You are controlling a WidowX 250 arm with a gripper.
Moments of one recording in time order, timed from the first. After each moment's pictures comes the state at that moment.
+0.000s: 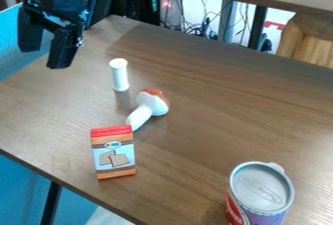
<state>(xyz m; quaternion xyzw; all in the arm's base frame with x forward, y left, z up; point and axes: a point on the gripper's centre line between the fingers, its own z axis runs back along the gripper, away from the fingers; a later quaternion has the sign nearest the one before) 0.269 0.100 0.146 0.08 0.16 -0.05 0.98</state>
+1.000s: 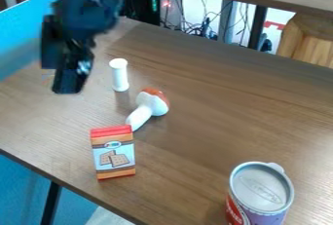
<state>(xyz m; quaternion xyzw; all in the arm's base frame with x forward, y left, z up) 0.225 0.029 0.158 0.07 0.11 -0.29 0.95</state>
